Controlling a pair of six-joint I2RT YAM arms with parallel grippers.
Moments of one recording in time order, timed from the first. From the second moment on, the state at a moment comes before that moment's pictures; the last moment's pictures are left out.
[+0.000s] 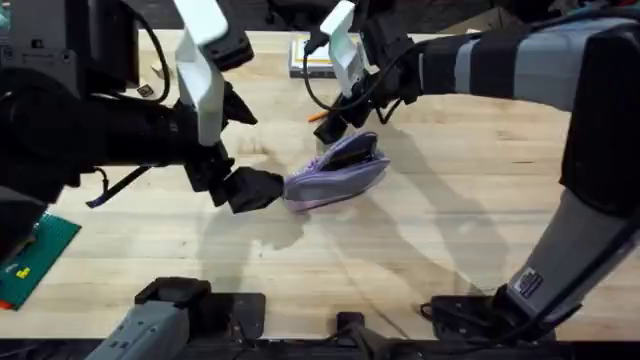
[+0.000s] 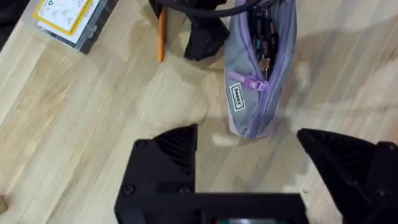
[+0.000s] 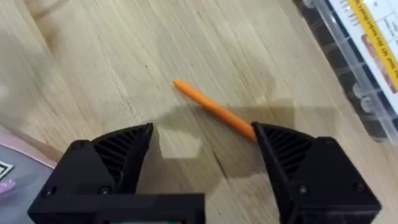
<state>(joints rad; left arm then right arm) -0.06 0.95 0.97 -1.03 0.55 0.89 0.43 2.02 1.35 -0.34 -0.35 -0.49</state>
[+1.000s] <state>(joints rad) -0.06 0.95 0.97 -1.03 0.55 0.89 0.42 2.02 1.36 -0.34 -0.36 -0.48</state>
